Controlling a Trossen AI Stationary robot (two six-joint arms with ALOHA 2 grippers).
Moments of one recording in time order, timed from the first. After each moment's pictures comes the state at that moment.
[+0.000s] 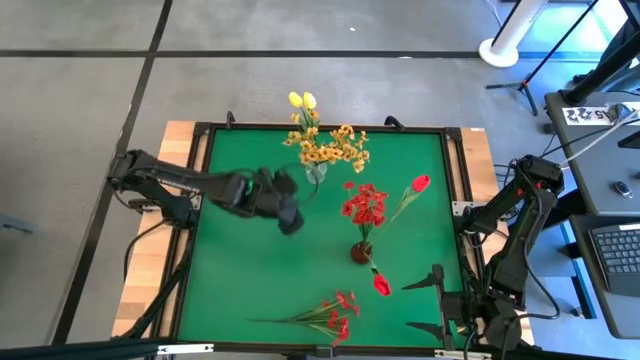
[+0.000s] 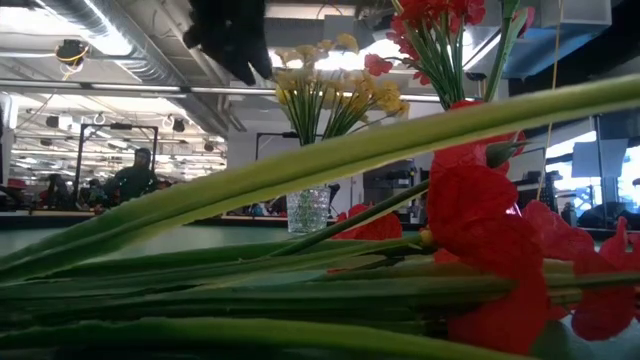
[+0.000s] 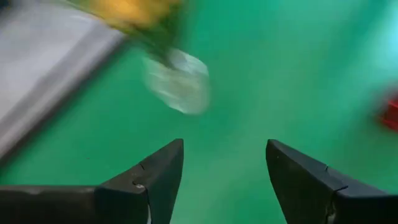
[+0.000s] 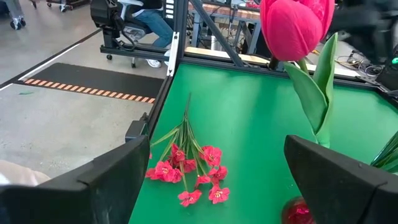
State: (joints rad) left arm -0.16 1.50 1.32 -0.91 -0.63 -0.65; right arm 1.20 1.38 0.89 -0.08 1.05 0.44
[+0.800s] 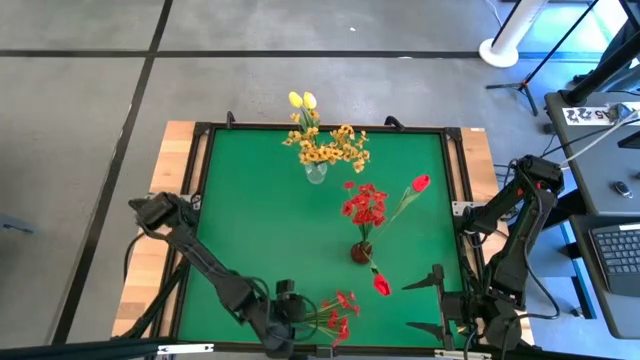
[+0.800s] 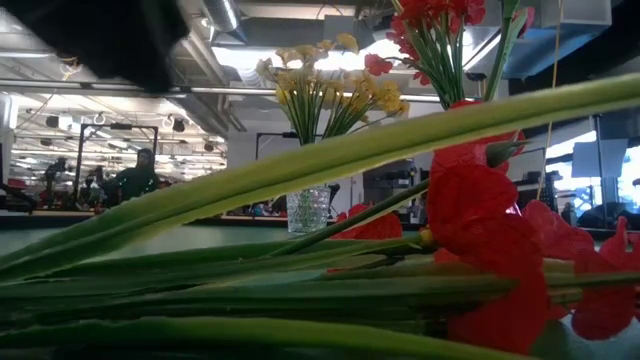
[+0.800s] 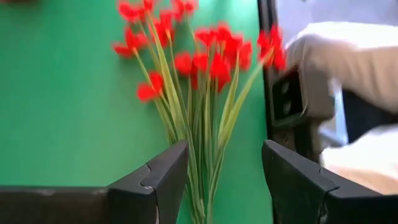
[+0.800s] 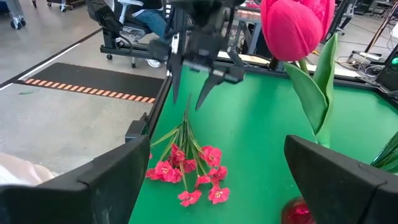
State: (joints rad) left arm -0.72 1.94 1.32 -0.28 -0.37 -0.72; right arm 1.20 1.38 0.89 -0.08 1.06 0.44
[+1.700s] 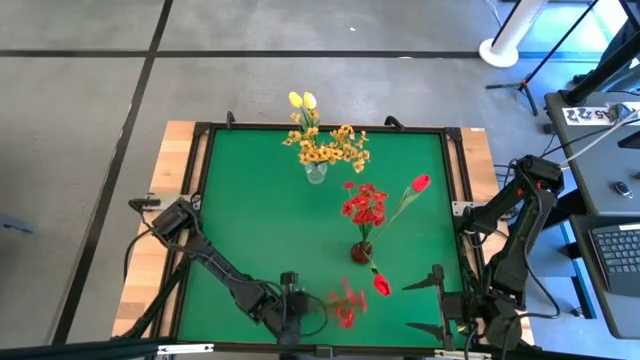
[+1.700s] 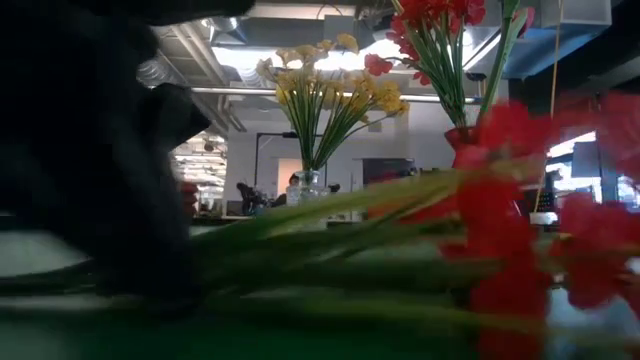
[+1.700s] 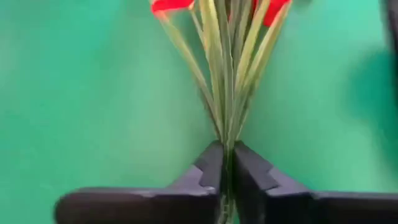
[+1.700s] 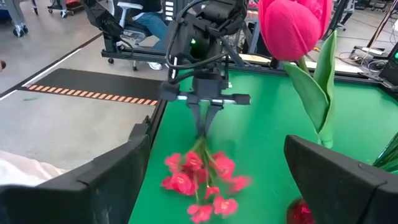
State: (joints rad) left arm -0.68 2.09 1.33 -0.32 -0.43 -0.66; right arm 1.20 1.38 0.89 -0.07 1.05 0.47
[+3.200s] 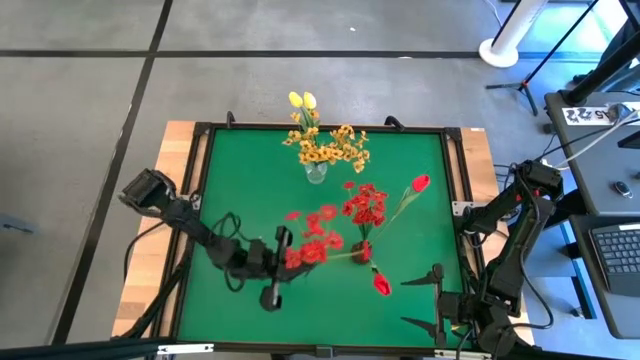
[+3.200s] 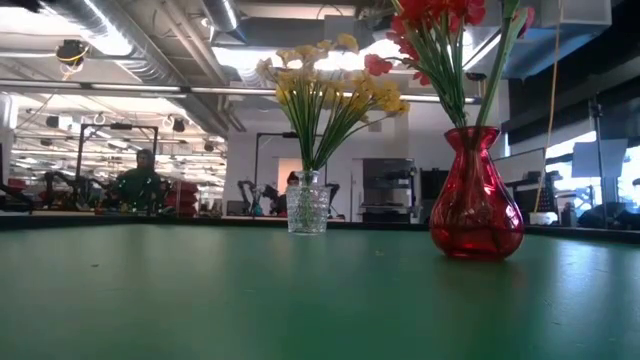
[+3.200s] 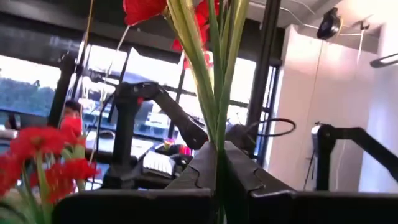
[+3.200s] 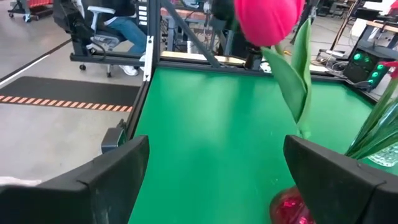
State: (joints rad) left arm -0.60 1.74 0.77 1.48 -0.57 0.06; right arm 1.20 1.44 0.89 -0.09 1.17 0.55
